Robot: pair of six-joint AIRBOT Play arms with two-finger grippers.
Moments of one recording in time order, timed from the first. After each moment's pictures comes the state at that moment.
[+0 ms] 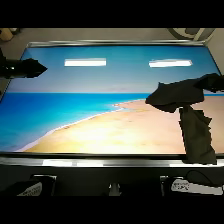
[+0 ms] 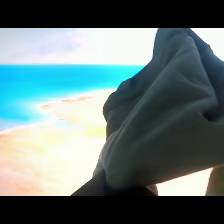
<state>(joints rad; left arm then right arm) 0.04 -1.20 1.52 1.08 -1.13 -1.41 -0.60 -1.48 1.69 -0.82 1.55 1.06</state>
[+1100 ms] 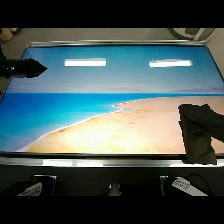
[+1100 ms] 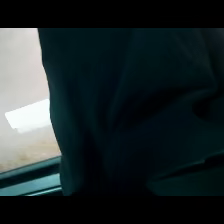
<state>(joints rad) 0.04 -1.20 1.52 1.08 -1.12 -1.36 -0.90 -1.27 1.51 -1.30 1.82 1.15</state>
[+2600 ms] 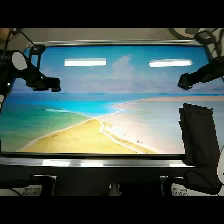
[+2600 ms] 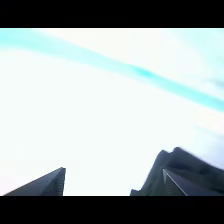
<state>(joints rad) -0.15 -1.49 1.67 1.60 -1.48 -1.66 -0.10 -1.44 1.76 -1.41 1.53 1.06</state>
